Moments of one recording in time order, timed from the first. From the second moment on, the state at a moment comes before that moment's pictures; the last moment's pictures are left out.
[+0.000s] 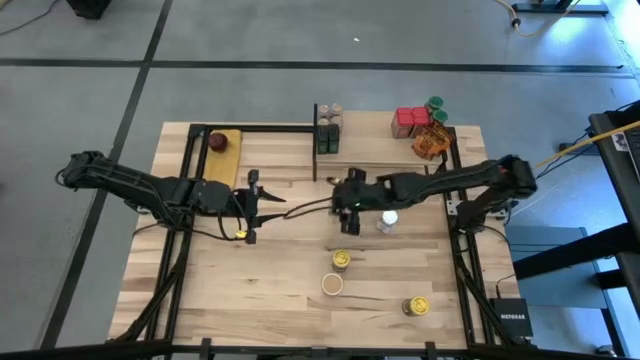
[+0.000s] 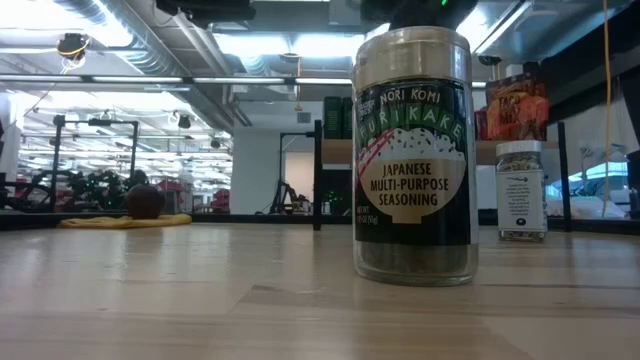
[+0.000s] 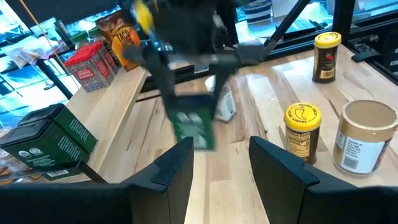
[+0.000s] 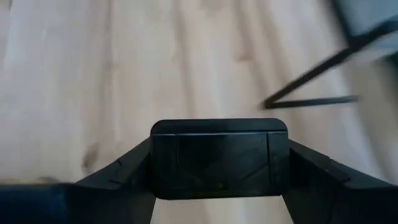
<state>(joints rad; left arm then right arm) -0.22 0.99 0.72 -0.03 -0.34 0.21 0.06 1.56 1.20 -0.52 0.26 0.04</state>
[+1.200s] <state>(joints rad) -0.22 0.99 0.72 -0.02 -0.34 0.22 -0.47 1.46 1.20 -0.41 0.03 -0.17</state>
